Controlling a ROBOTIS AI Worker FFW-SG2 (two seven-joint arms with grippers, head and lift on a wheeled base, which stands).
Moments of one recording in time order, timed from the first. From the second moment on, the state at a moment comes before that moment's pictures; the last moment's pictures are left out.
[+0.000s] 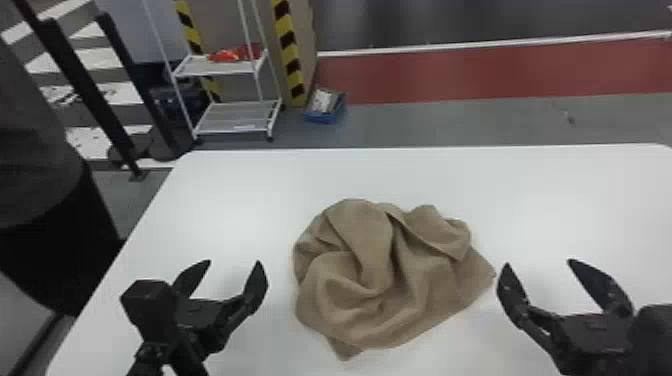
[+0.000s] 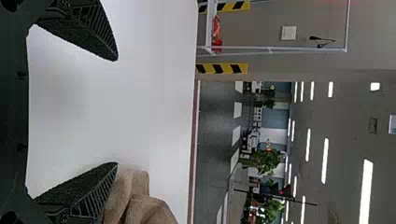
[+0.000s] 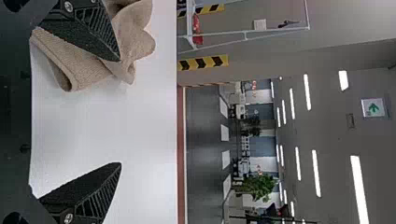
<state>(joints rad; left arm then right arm) 0.49 0.00 0.24 -1.97 0.11 0.14 -0.22 0.48 0.00 0.02 -1.94 -0.04 0.03 0.18</state>
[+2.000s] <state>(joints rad) 0.46 0.00 0.24 -1.91 0.10 0.15 -0.22 0.27 0.00 0.08 -1.77 0.40 0.20 0.28</state>
